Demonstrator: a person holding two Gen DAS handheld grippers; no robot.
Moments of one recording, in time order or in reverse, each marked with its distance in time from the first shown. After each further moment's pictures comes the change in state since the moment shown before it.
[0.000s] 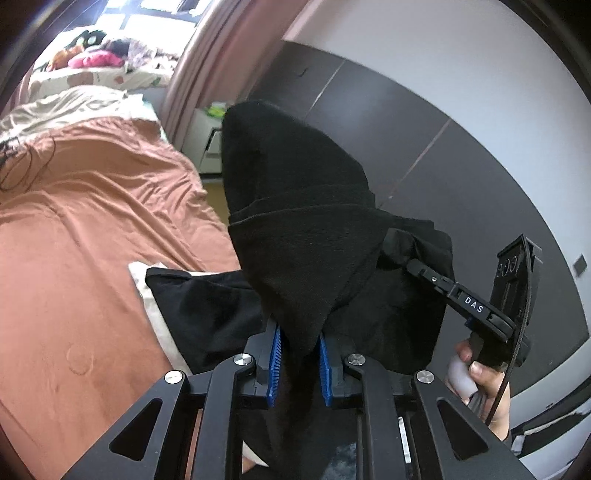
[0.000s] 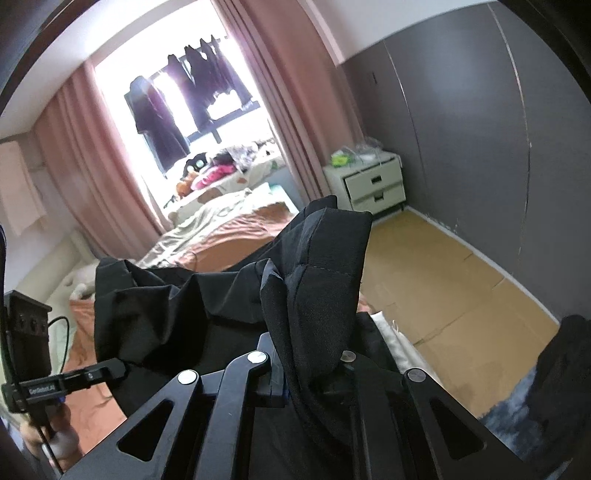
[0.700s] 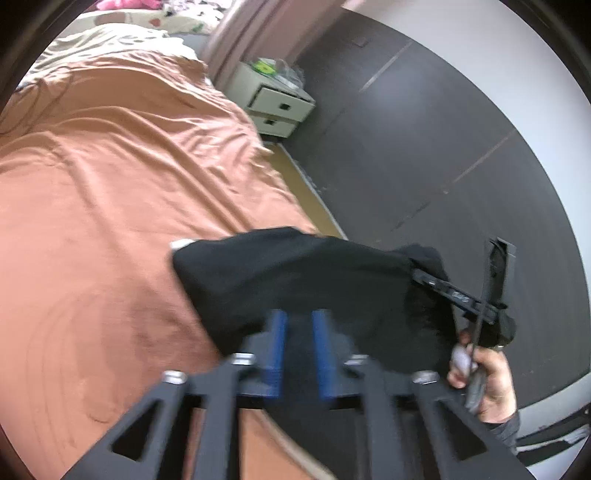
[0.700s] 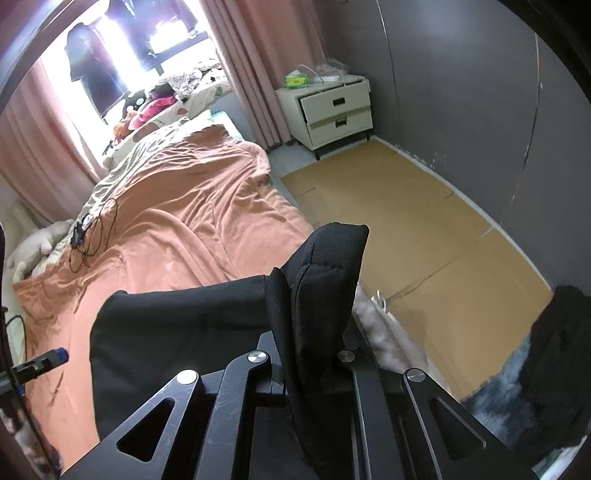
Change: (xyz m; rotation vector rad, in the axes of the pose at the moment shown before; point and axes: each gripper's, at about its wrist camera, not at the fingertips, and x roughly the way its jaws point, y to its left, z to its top) left arm 0.095 0.168 0.016 -0.136 0.109 0.047; right arm 0.176 -0.069 -0.030 0.043 0.273 -0.165
